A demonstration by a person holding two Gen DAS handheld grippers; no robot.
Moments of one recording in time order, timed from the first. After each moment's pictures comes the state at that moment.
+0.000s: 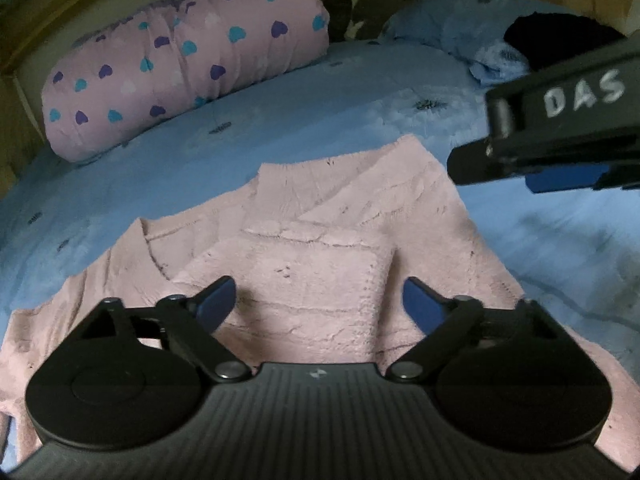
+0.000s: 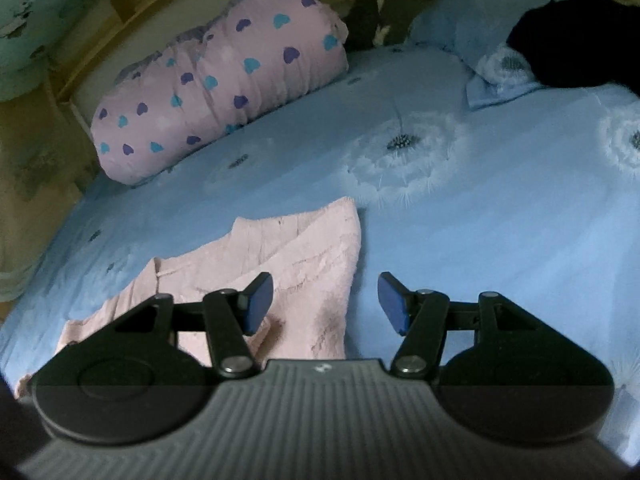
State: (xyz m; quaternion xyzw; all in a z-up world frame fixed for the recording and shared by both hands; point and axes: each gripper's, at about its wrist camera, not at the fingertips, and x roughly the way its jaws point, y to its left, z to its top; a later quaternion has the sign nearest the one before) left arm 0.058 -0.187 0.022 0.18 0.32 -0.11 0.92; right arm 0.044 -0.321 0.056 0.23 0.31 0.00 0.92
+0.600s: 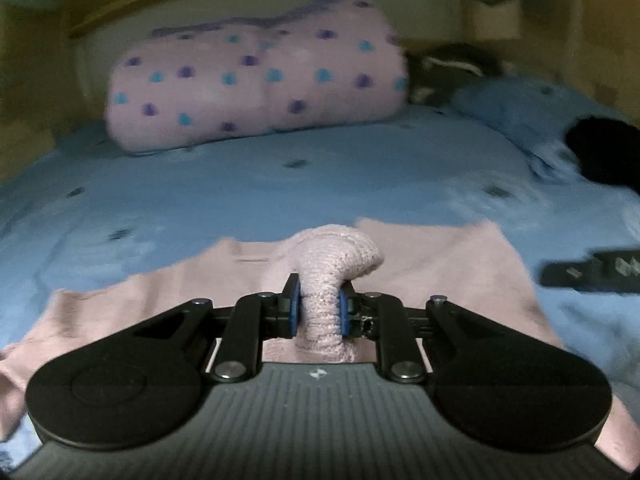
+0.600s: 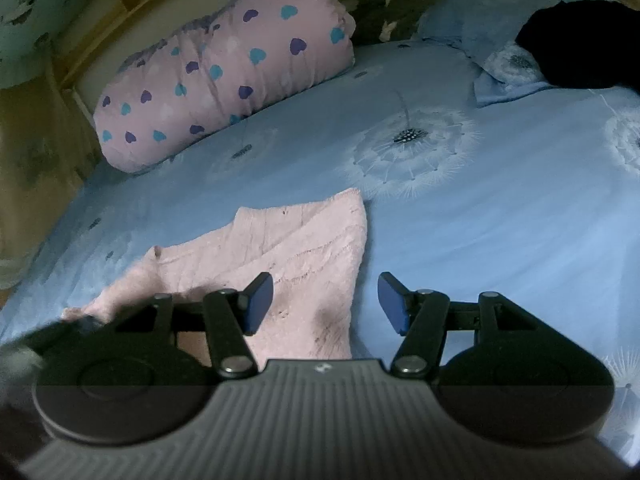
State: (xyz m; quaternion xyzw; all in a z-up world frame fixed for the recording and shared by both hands) left arm 0.055 -0.084 0.075 0.06 0.26 -0.05 0.96; right arm 0.045 -0.315 0.054 0.21 0.31 0.01 0.93
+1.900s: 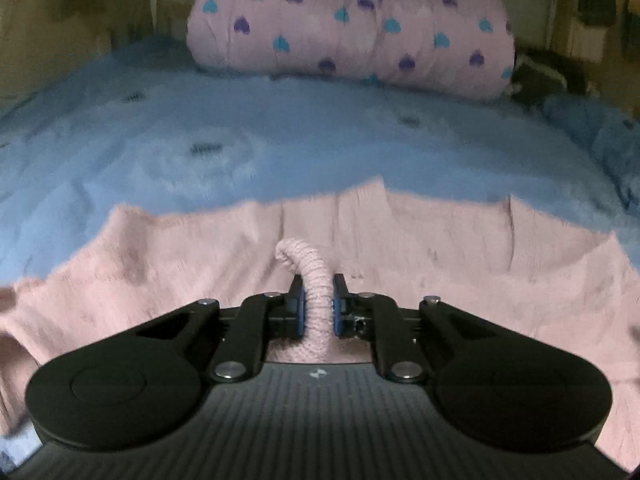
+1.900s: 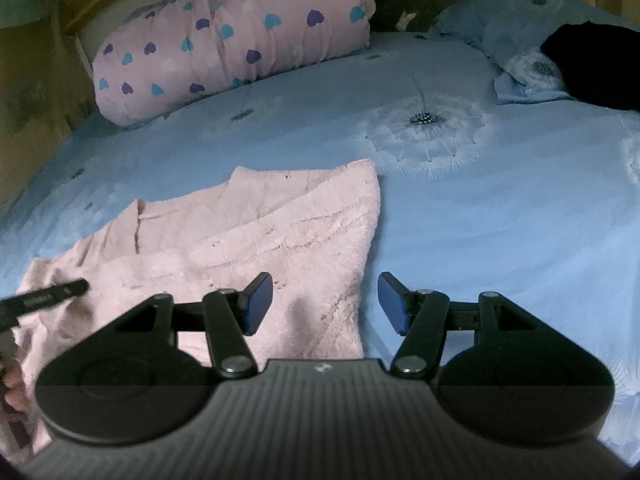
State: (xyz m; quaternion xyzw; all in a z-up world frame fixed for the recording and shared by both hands) left arm 0.114 0.051 0.031 -0.03 0.31 0.01 0.95; right arm 0.056 -0.285 0.037 0.14 0.34 0.01 0.93
